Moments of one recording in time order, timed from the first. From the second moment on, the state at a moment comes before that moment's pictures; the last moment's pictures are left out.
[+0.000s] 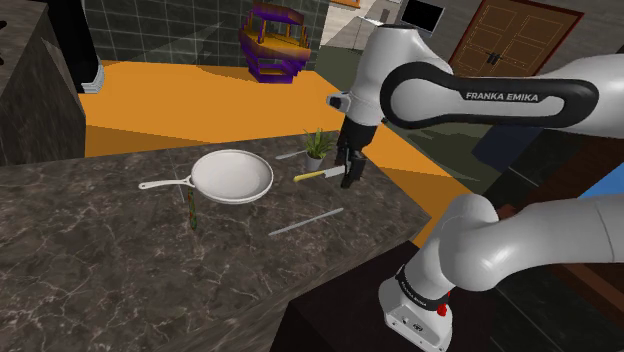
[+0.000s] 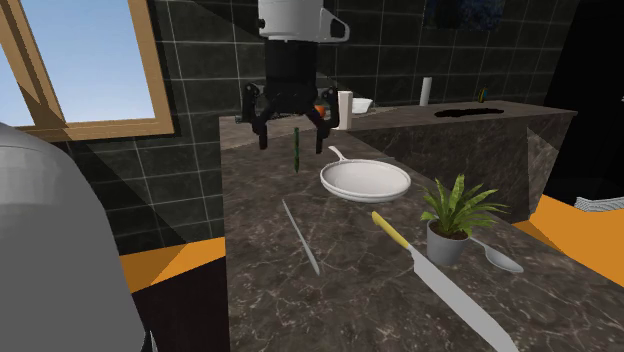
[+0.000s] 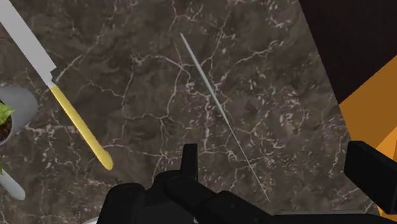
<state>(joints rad) 0.18 -0.75 0.00 -2.64 0.01 1.86 -0.63</state>
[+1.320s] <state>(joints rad) 0.27 -0.40 -0.06 -2.86 -0.10 2.43 -0.97</state>
